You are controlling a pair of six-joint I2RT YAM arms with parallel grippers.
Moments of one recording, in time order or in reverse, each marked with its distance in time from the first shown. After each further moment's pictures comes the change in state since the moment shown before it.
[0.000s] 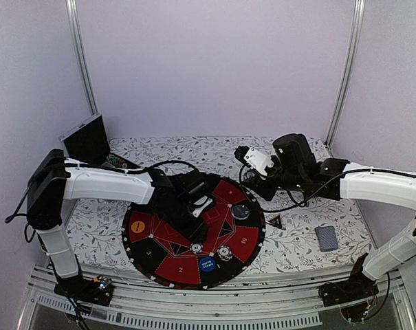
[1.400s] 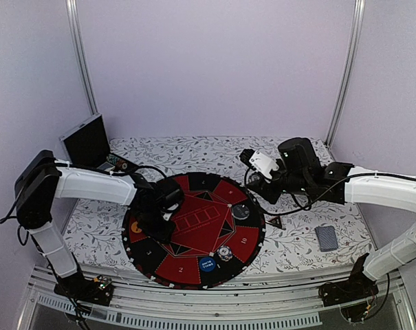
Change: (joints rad) left arm 0.117 -0.065 -0.190 -0.085 -0.111 -0.115; right arm -0.013 -0.050 -0.063 0.003 0.008 0.018
